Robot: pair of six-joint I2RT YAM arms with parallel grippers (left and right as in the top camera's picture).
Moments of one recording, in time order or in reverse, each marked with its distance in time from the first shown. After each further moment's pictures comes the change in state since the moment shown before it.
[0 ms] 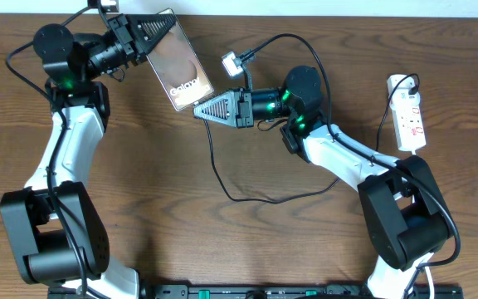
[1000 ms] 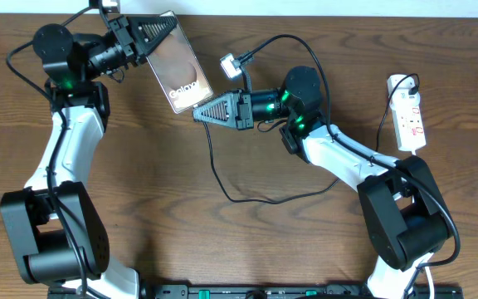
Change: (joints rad) left arm -0.005 0.000 0.000 0.001 0.034 0.005; right arm 0.002 0.000 0.000 -0.001 -0.021 0.001
